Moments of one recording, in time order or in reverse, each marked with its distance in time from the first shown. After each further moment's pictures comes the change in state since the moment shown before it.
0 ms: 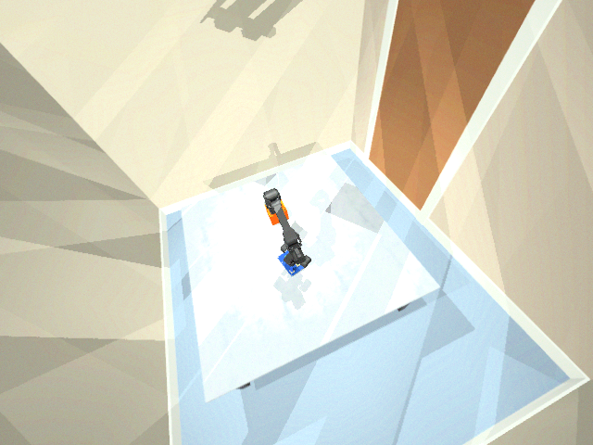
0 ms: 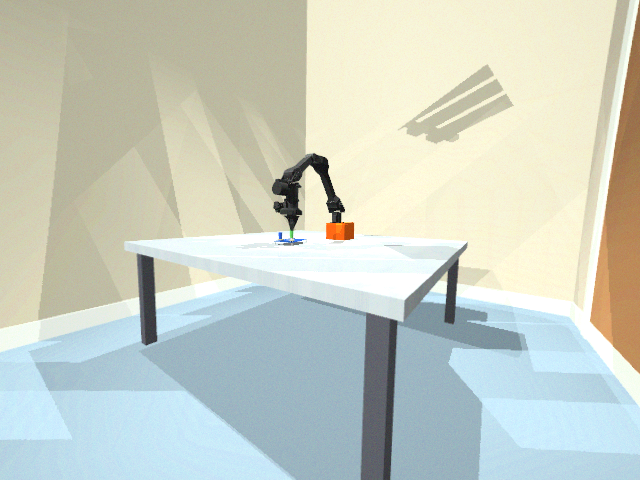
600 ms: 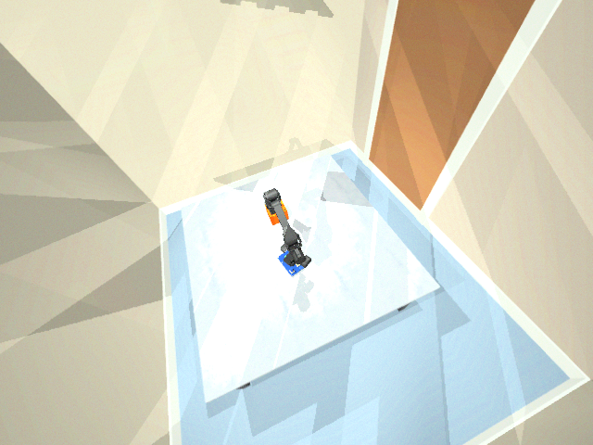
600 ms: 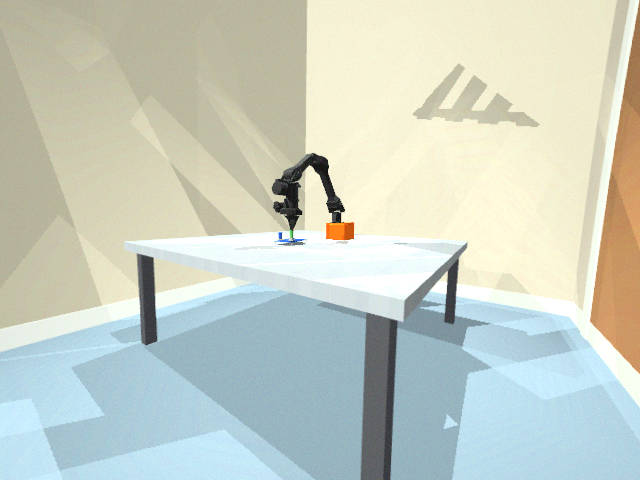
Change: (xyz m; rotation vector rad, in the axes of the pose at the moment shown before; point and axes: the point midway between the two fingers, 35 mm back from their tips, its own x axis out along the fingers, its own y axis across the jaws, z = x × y) arm -0.001 0.000 0.000 0.000 0.001 -0.002
